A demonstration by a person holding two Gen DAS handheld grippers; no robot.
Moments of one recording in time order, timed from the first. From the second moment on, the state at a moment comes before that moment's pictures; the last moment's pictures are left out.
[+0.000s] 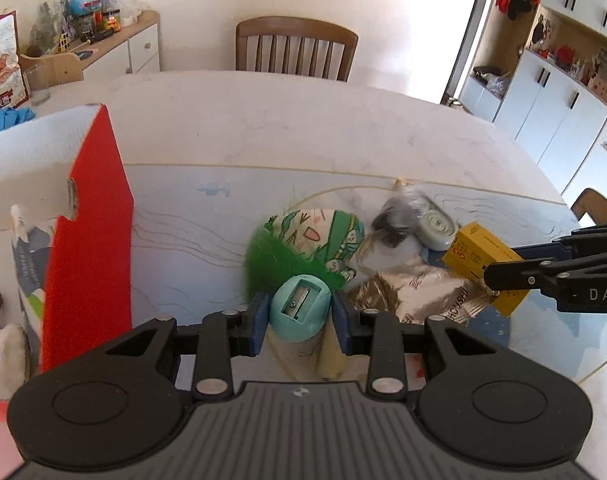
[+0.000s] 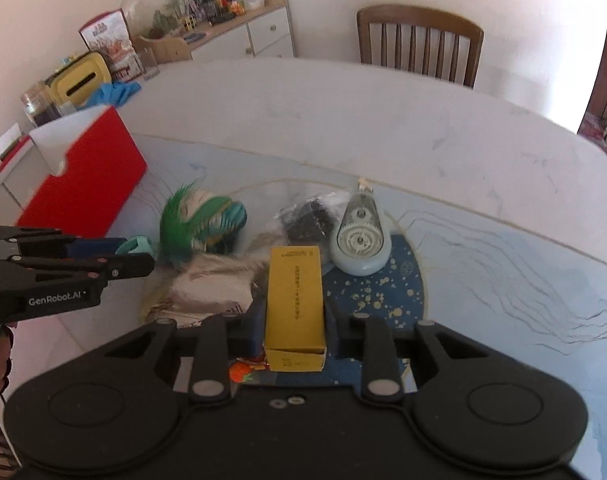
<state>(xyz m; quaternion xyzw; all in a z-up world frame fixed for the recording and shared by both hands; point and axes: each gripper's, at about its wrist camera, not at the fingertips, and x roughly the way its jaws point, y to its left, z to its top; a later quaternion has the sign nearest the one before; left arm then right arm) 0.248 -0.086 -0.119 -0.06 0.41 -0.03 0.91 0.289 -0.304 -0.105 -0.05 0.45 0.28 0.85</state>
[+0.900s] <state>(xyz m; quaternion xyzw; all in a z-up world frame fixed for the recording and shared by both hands) 0.212 -0.083 -0.079 -0.07 0.38 -0.03 0.92 0.272 -0.352 -0.063 0.07 0.40 0.28 0.87</state>
